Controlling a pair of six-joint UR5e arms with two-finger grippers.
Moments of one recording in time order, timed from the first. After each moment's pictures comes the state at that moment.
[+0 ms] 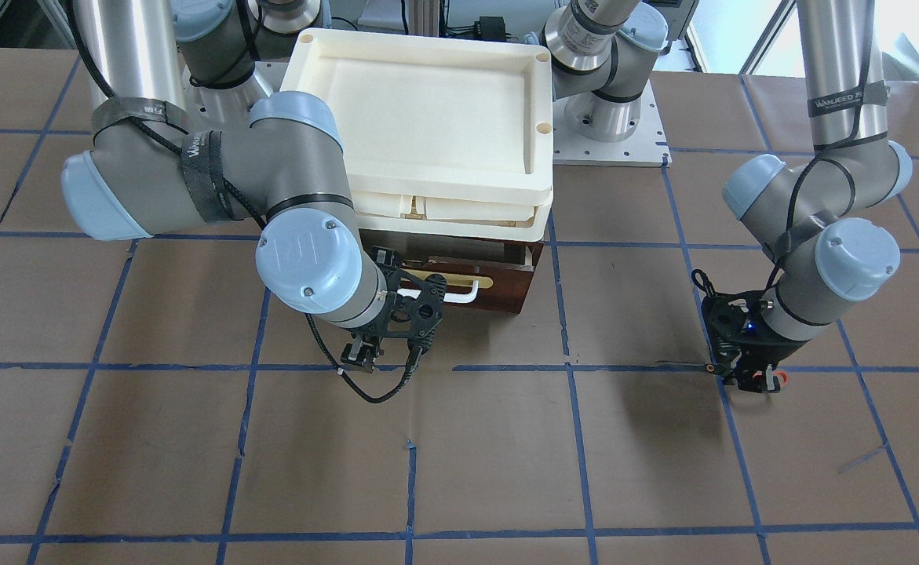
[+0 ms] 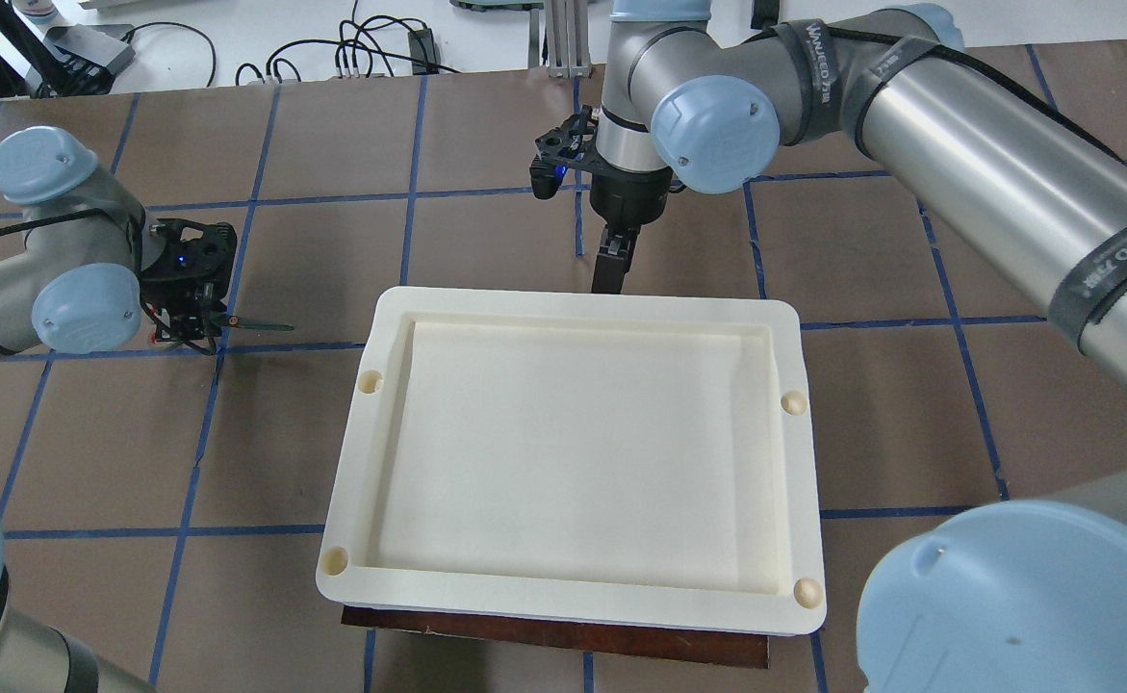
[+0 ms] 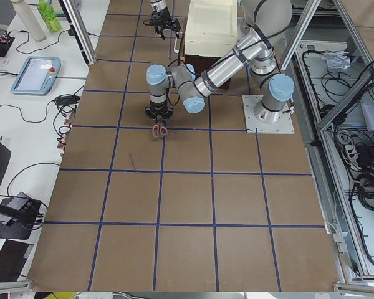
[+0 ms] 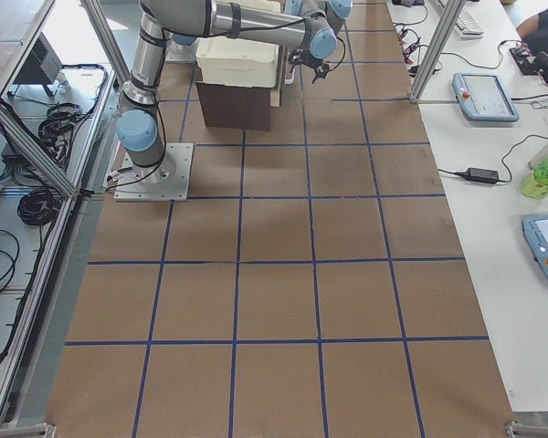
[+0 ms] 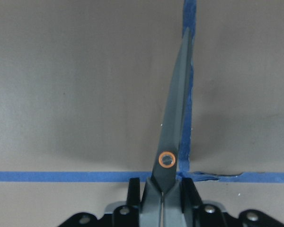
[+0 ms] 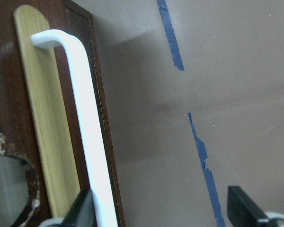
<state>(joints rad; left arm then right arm) -1.19 -1.95 -1.89 -0.83 1.60 1.93 1.82 -1.08 1.39 -1.63 -1.37 -1.07</state>
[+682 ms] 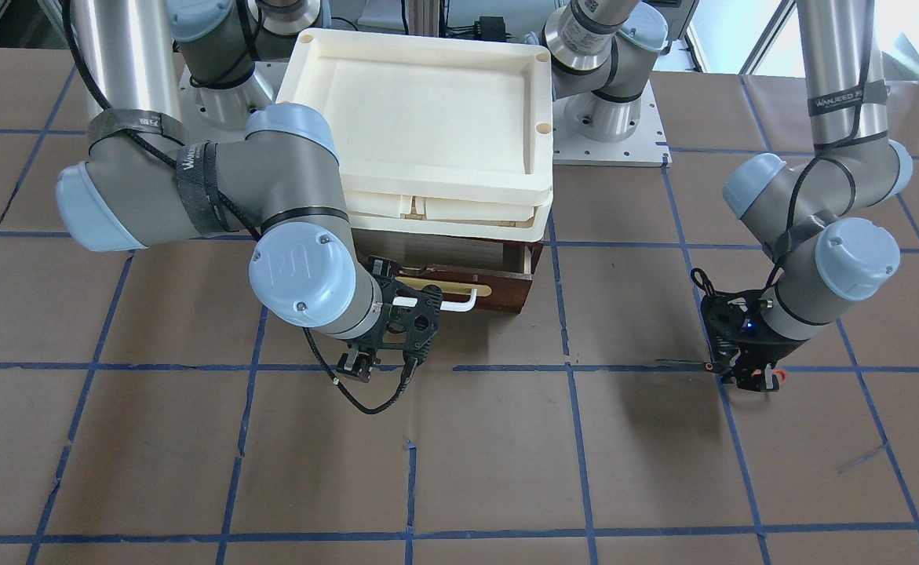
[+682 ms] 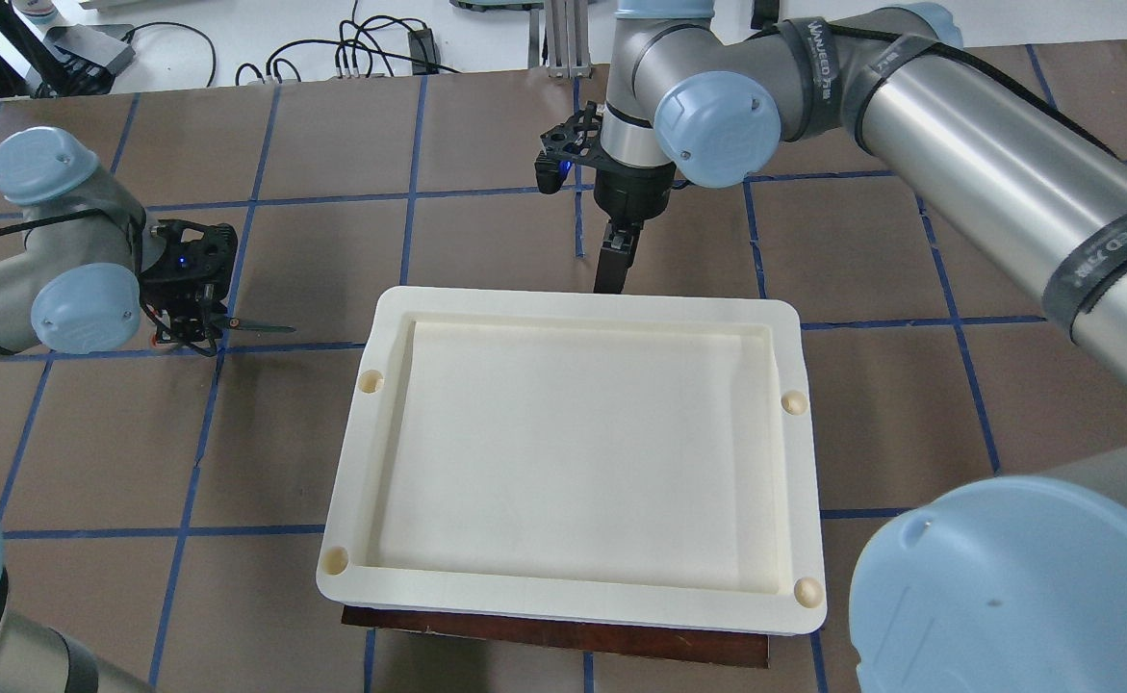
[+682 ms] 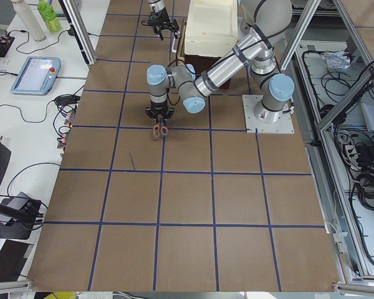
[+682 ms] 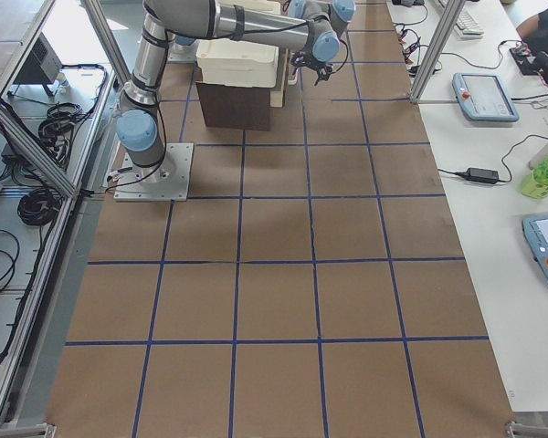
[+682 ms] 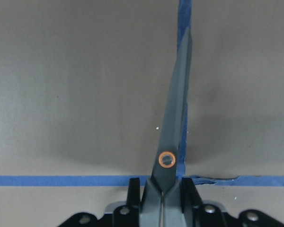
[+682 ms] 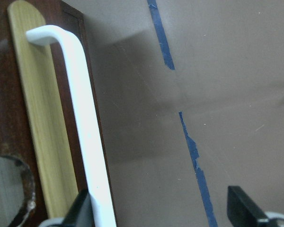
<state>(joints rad) -1.19 -1.94 -1.89 -0.85 1.60 1.93 1.81 -1.06 1.37 -1.63 -1.37 -1.07</state>
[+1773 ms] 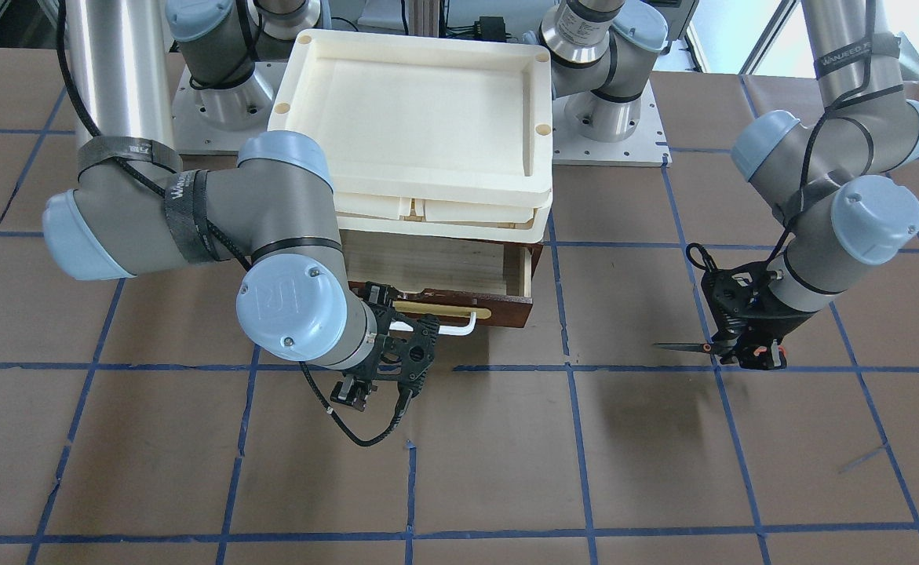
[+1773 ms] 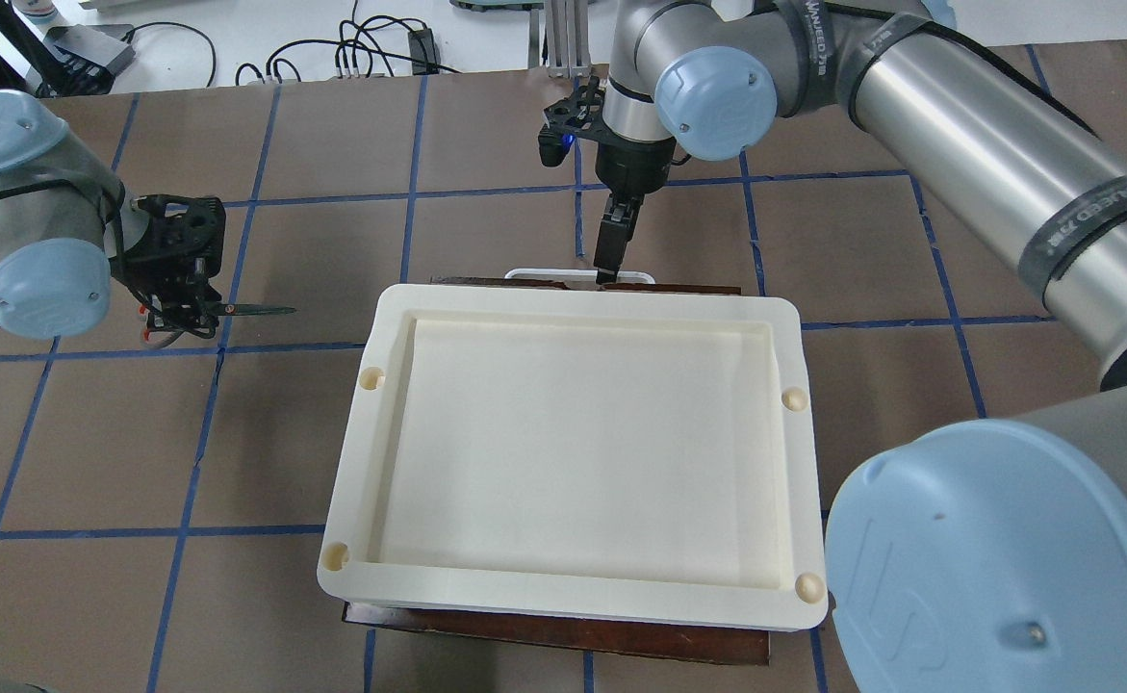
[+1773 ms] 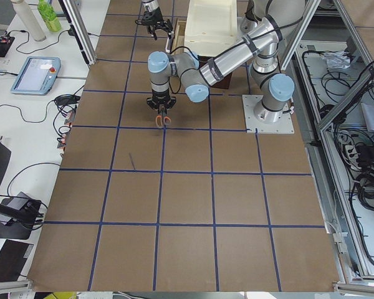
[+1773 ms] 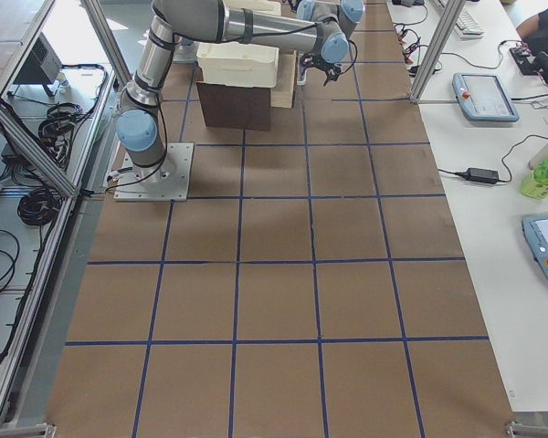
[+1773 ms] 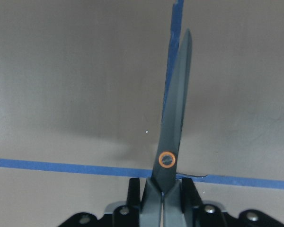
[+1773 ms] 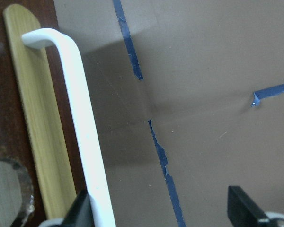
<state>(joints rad) -1.22 -1.84 -1.87 -0.98 1.56 1.81 1.80 -1.00 1.28 -1.63 -1.36 -1.07</state>
